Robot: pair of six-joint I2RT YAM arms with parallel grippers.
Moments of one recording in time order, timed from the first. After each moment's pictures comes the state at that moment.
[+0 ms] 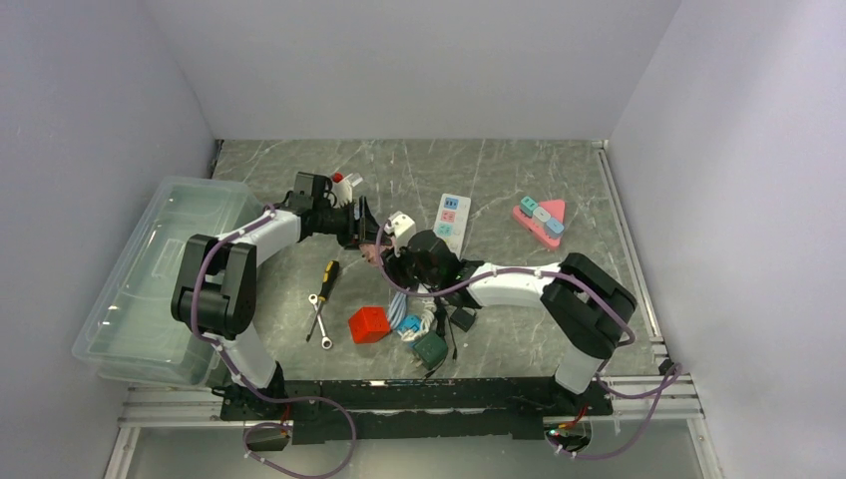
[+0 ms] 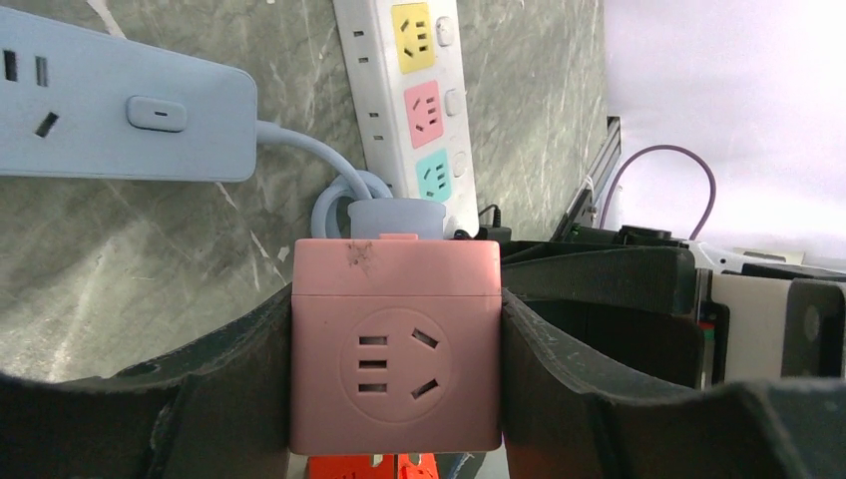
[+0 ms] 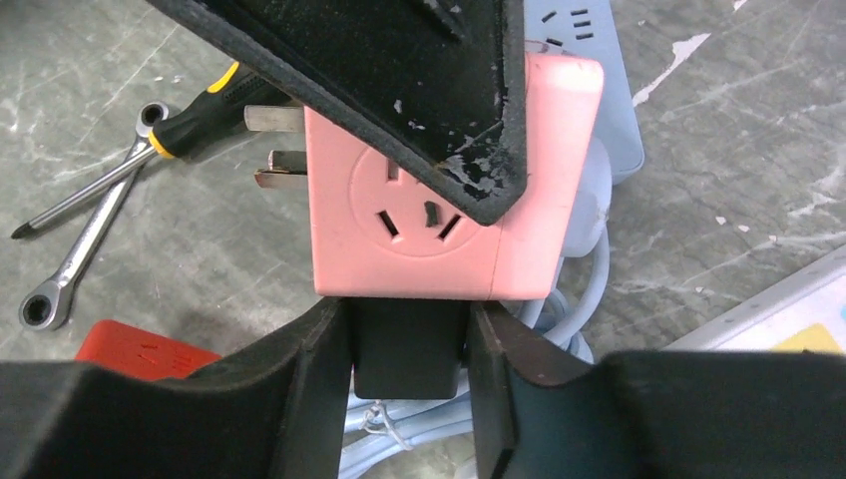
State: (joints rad) left arm -0.23 1.71 1.05 -0.19 0.91 -0.41; right arm 0.92 1.70 0.88 0.33 0.00 0.13
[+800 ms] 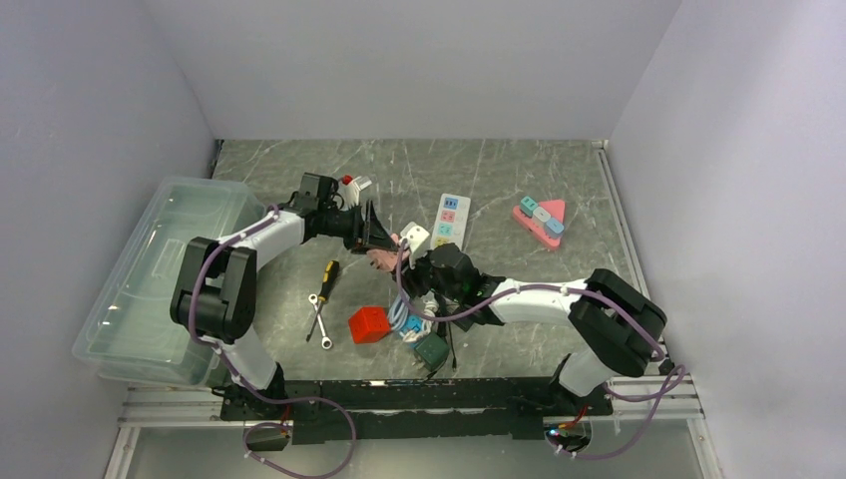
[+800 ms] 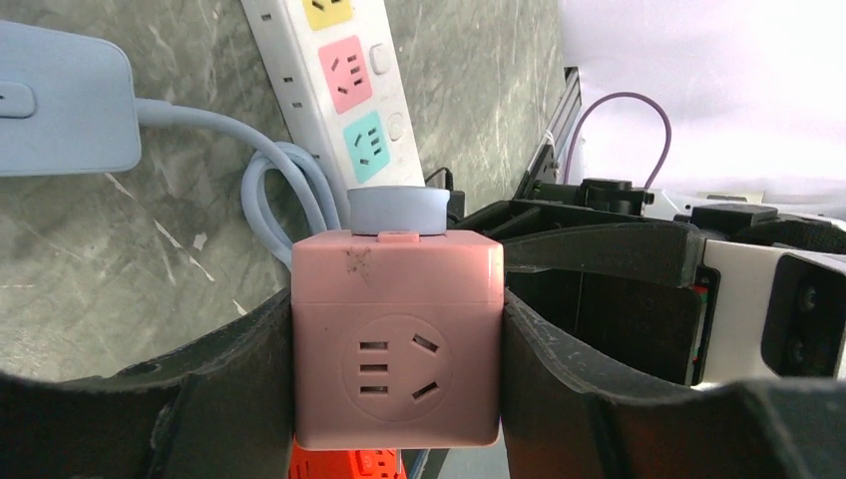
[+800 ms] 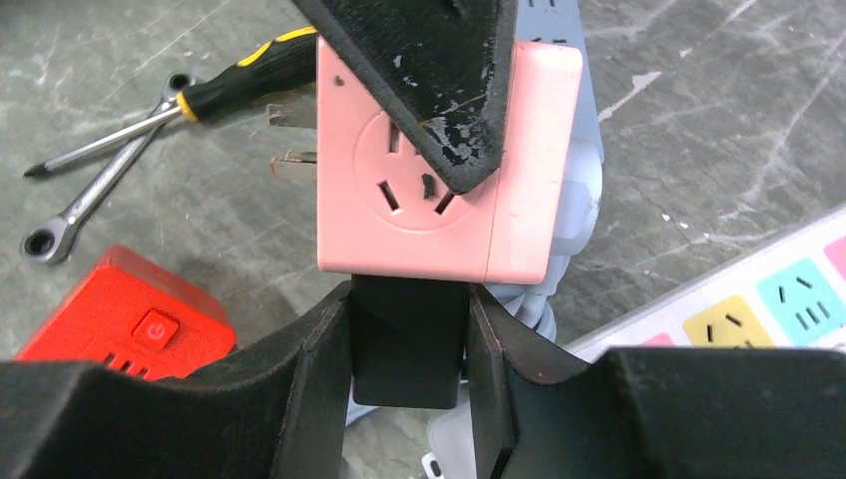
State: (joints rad) left arm -0.26 1.70 1.05 -0.24 1.00 -0.39; right arm 0.94 1.54 0.68 0.49 0.00 0.00
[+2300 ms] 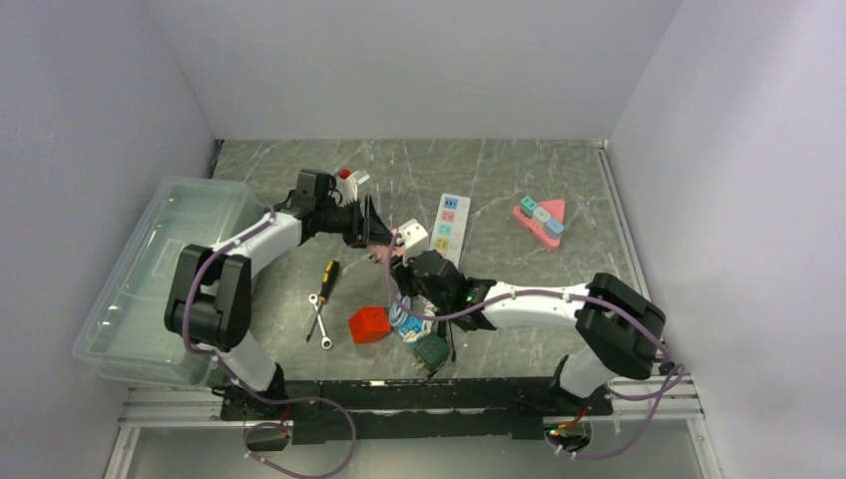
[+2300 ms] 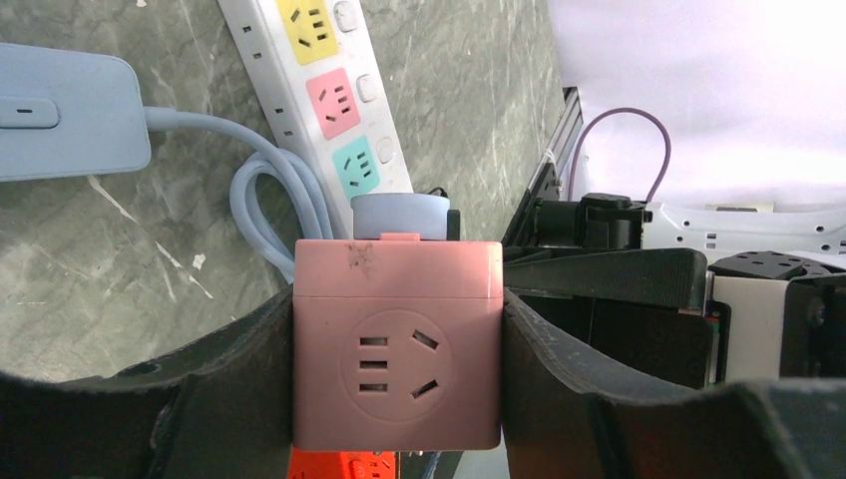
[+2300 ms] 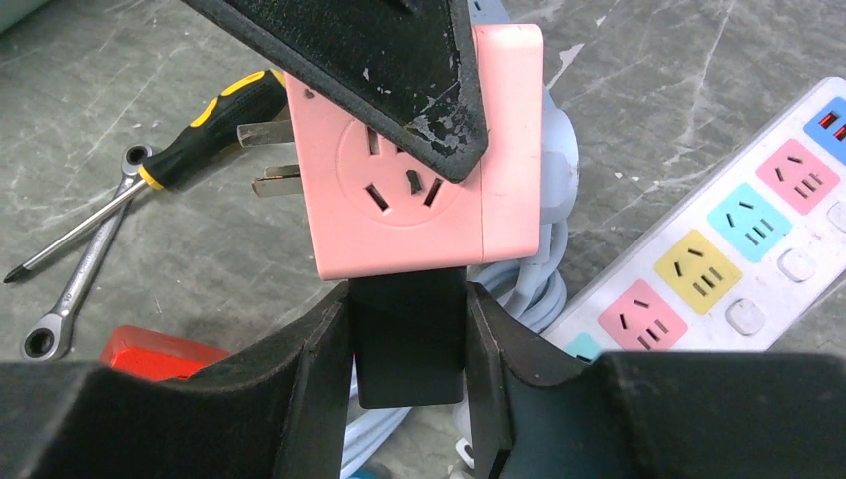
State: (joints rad) left arm -0.26 1.64 1.04 -0.18 0.97 -0.41; right arm 1.05 1.53 0.78 0.33 0.36 0.18
